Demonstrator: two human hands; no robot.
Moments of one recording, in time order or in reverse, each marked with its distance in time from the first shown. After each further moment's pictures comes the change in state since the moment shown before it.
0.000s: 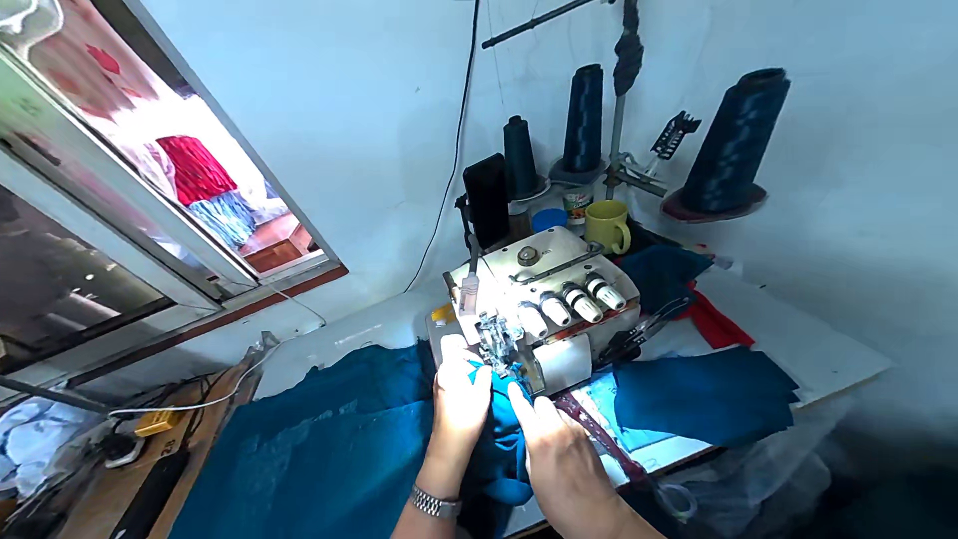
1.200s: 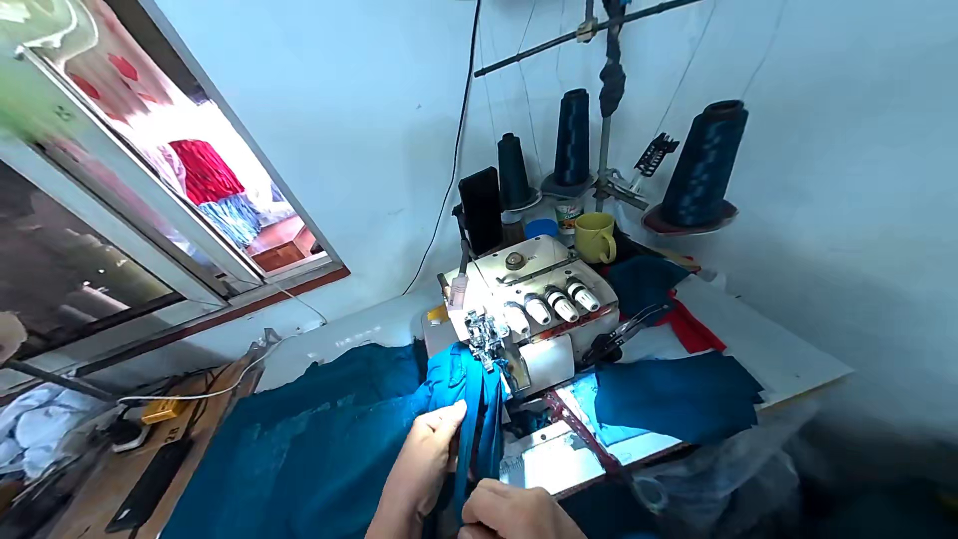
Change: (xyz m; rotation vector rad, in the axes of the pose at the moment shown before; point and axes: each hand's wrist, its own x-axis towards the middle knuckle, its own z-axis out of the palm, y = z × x) left_hand -0.063 -0.006 -0.044 -0.667 -0.340 -0.337; right_hand -0.043 -0.008 -0.060 0.873 -0.404 -0.313
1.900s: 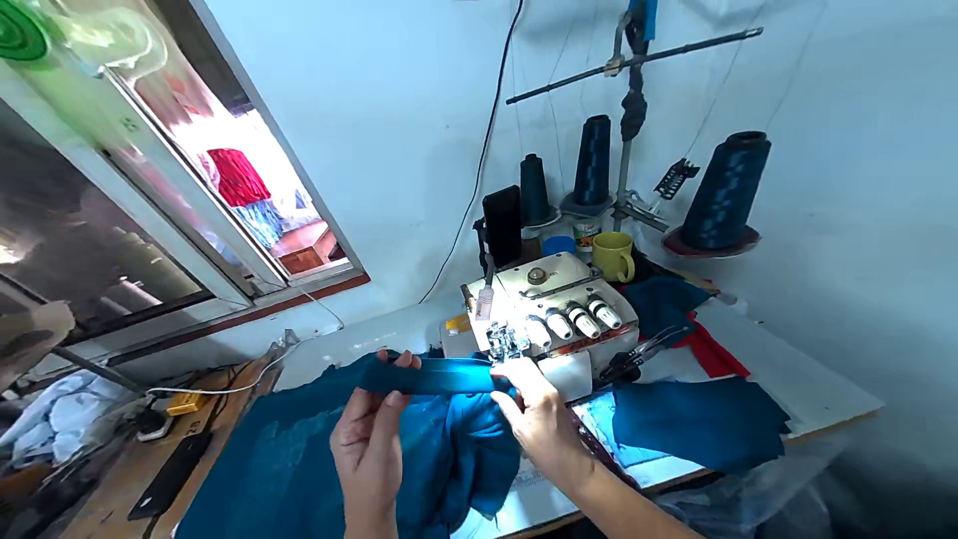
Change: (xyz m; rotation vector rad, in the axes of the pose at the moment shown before) left_hand -0.003 0.023 -0.044 -0.150 0.280 0.949; right_hand 0.078 0.084 -0.006 -0.232 0.541 0.034
